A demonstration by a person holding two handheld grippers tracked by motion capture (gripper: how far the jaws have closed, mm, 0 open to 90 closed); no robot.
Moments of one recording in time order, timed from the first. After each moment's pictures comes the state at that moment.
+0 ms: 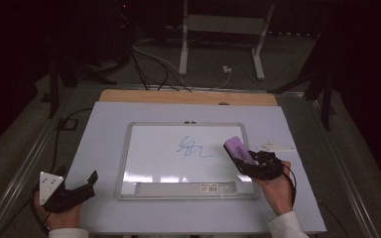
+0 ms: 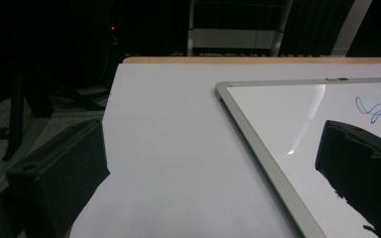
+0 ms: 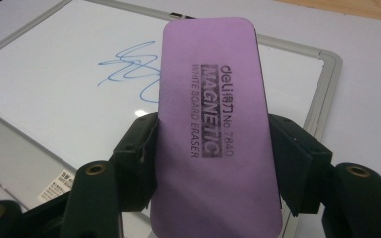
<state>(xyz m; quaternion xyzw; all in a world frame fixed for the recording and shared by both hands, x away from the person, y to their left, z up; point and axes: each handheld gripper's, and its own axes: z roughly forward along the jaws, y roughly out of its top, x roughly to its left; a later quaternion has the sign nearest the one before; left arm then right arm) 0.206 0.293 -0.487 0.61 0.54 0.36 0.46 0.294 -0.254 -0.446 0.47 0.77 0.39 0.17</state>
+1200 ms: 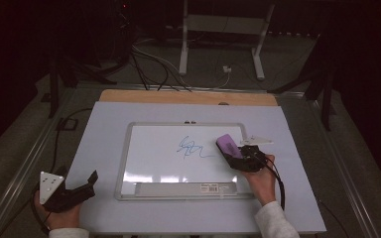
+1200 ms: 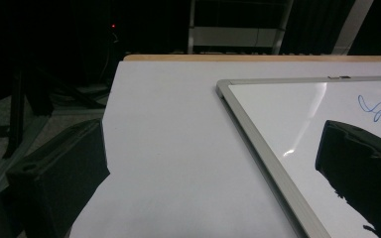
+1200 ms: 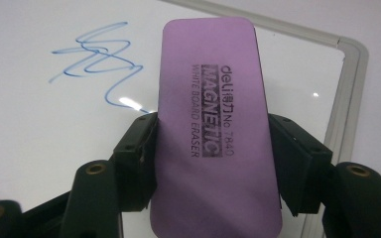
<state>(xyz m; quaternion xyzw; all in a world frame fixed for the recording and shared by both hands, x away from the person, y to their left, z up) 0.208 0.294 -0.489 0.61 0.54 0.36 0.46 0.333 -0.228 -0.482 0.48 0.78 0.35 0.18</state>
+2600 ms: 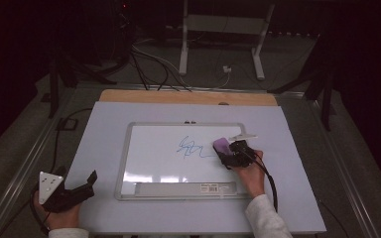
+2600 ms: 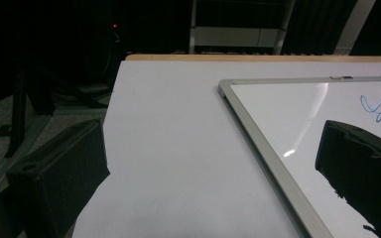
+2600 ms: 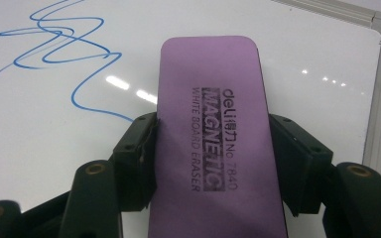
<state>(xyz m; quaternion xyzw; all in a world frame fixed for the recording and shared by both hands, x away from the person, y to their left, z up) 0.208 0.295 -0.490 0.61 0.54 0.36 0.45 0.359 -0.205 -0.501 0.50 0.79 0.30 0.18</state>
